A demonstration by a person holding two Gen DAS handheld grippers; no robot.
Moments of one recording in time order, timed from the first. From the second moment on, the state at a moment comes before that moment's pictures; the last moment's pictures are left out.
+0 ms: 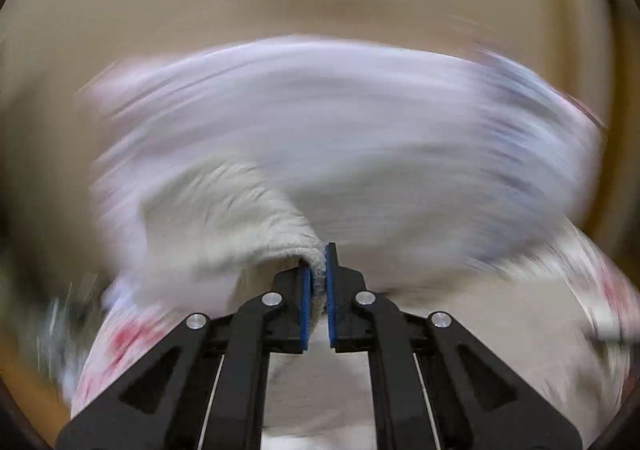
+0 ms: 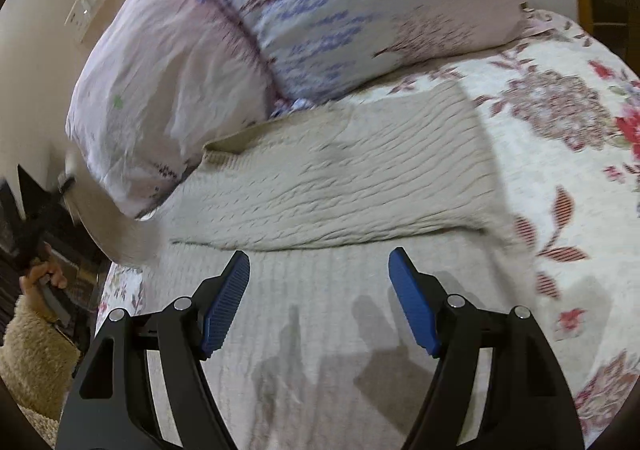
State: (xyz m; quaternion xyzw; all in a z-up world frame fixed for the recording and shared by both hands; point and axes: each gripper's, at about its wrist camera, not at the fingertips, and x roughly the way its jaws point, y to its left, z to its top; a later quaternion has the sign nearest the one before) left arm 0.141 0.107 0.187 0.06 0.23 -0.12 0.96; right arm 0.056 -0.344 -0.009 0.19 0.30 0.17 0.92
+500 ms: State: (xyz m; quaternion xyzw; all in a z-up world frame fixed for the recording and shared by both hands) left arm 0.039 0.146 0.052 -0.06 0.46 -0.05 0.88; right arm -0.003 -0.447 -0.061 0.26 0.36 0.11 0.89
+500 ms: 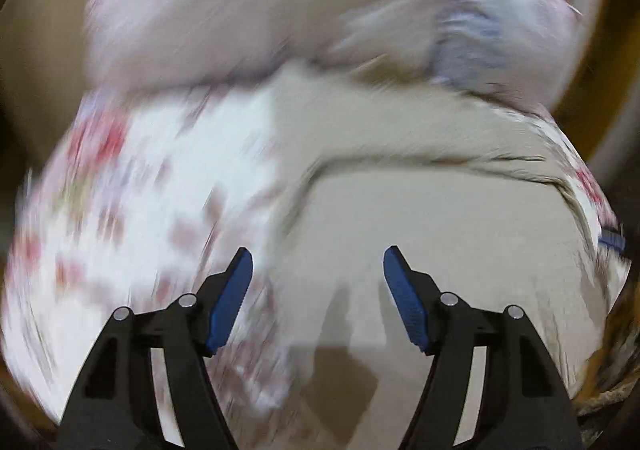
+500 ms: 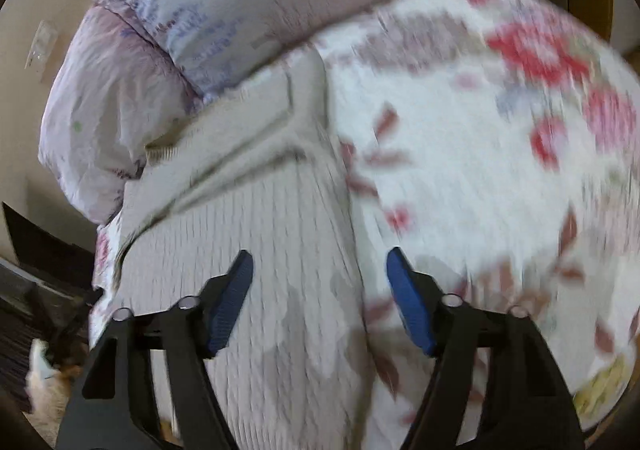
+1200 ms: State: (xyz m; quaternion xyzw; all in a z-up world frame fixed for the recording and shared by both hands) left arm -0.014 0.130 0.033 -0.28 0.51 -0.19 0.79; right arm -0.007 -0.417 -0.068 0.34 0.37 0.32 0.80
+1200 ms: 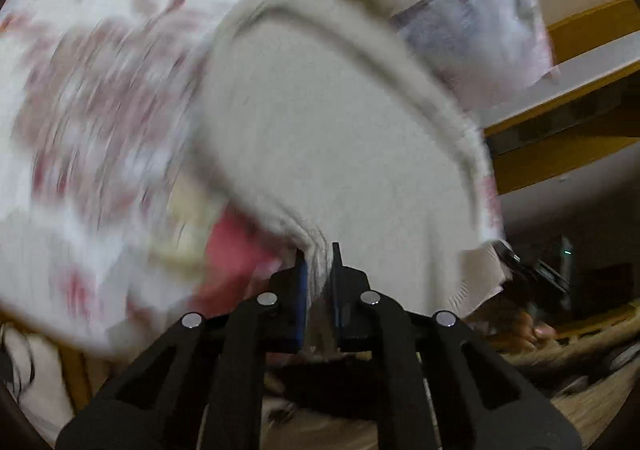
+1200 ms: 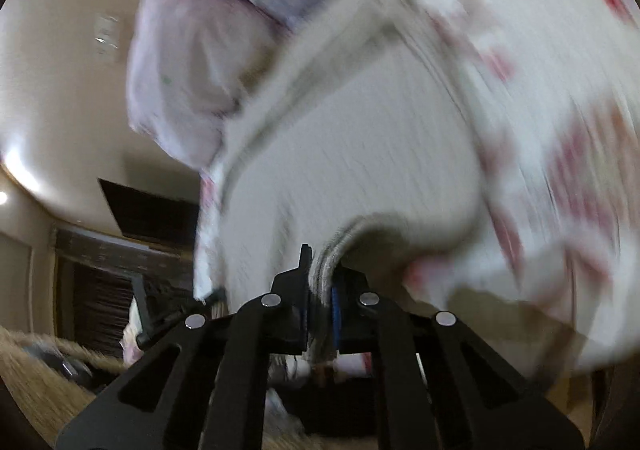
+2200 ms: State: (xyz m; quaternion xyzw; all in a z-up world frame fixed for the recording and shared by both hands) left arm 0.215 0.118 0.055 -0.40 0.44 -0.17 0.79; right arm 0.139 -0.448 -0.020 0.38 0.30 0.21 0.85
